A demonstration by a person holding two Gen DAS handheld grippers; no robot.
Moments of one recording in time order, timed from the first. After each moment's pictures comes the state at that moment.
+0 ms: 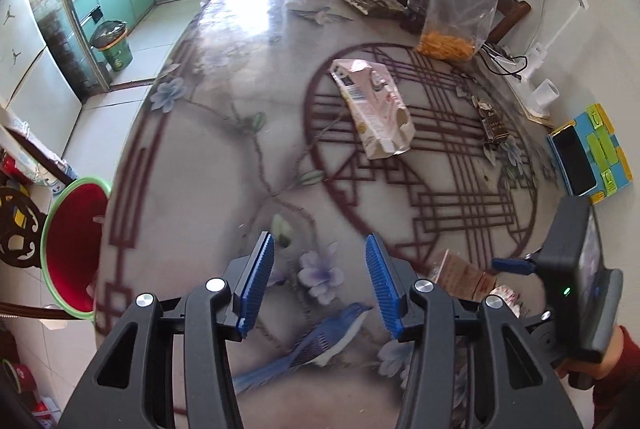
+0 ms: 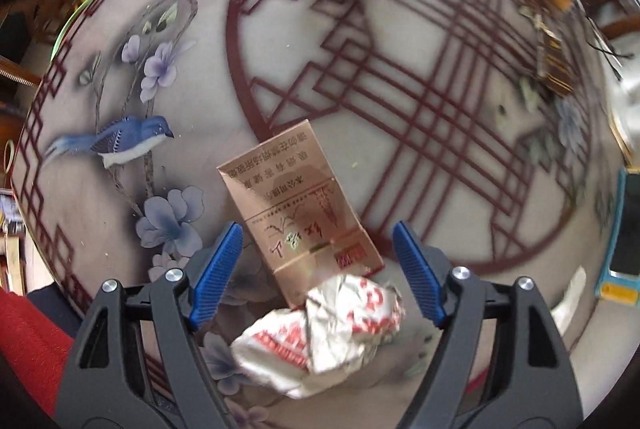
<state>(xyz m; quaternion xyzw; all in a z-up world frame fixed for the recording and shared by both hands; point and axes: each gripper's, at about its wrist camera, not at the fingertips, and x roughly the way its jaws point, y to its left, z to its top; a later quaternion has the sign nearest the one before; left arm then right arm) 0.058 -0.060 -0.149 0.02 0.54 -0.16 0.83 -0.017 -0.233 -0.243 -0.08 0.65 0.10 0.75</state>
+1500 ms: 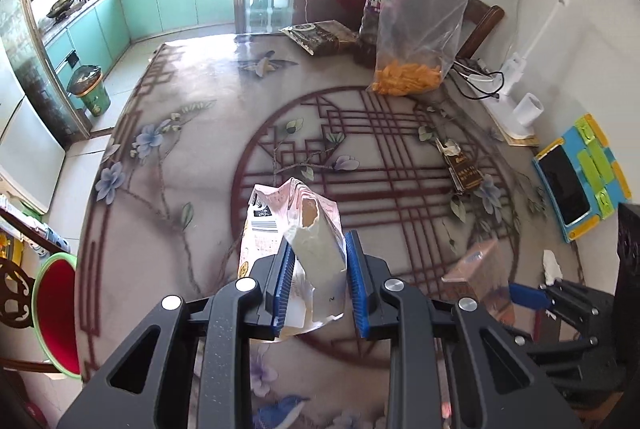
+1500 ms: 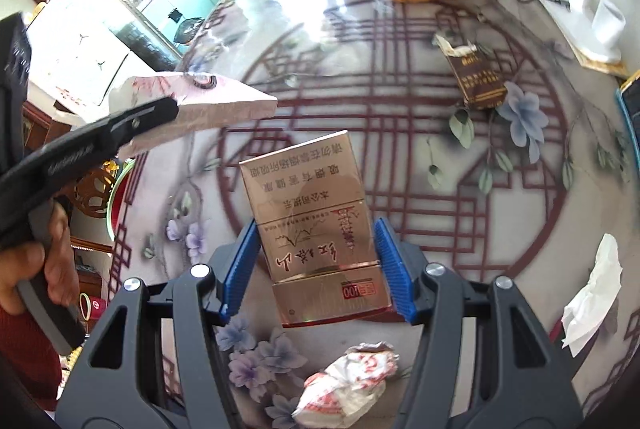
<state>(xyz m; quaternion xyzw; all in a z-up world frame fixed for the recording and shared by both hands) 0.099 -0.150 -0.125 0.04 0.49 -0.19 0.85 0.011 -0.318 -0.164 0.16 0.53 0.05 0.83</state>
